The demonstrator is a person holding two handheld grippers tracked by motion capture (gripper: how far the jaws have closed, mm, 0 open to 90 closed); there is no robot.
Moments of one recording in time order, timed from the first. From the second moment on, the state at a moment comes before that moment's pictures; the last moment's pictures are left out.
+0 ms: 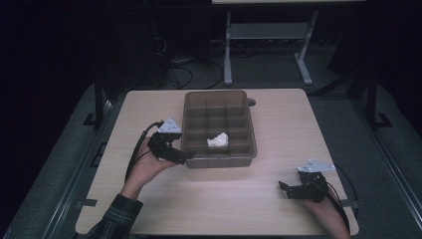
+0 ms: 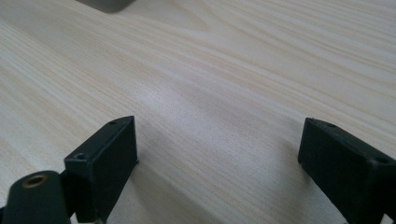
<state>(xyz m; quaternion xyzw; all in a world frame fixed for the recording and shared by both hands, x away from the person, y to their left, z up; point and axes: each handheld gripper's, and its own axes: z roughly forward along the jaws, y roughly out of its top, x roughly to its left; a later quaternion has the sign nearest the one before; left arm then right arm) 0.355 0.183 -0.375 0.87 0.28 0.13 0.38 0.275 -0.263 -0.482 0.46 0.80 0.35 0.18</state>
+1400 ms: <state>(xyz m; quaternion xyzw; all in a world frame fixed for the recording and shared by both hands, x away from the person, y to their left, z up) 0.287 0.276 -0.432 0.85 0.32 0.18 0.39 0.275 -0.263 -0.482 0.46 0.80 0.35 0.18</state>
